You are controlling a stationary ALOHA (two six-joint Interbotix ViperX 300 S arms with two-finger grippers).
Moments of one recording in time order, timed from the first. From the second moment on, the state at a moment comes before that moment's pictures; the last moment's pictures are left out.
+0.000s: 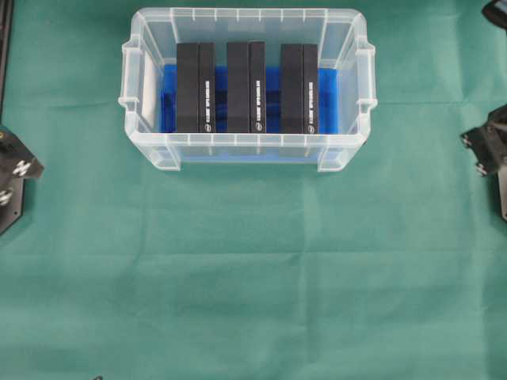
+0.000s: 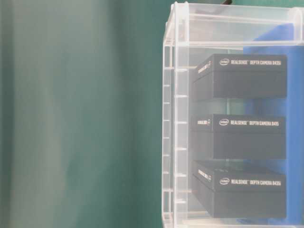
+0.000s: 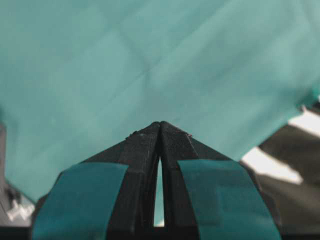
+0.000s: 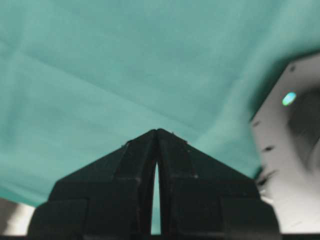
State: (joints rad) left arm -0.12 -0.70 0.47 0.05 1.34 -1.20; right arm -0.01 -0.57 0.41 0.00 1.52 1.36
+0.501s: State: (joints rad) left arm -0.08 -0.70 0.45 0.07 1.40 -1.35; right arm -0.02 -0.50 0.37 -0.03 1.52 1.45
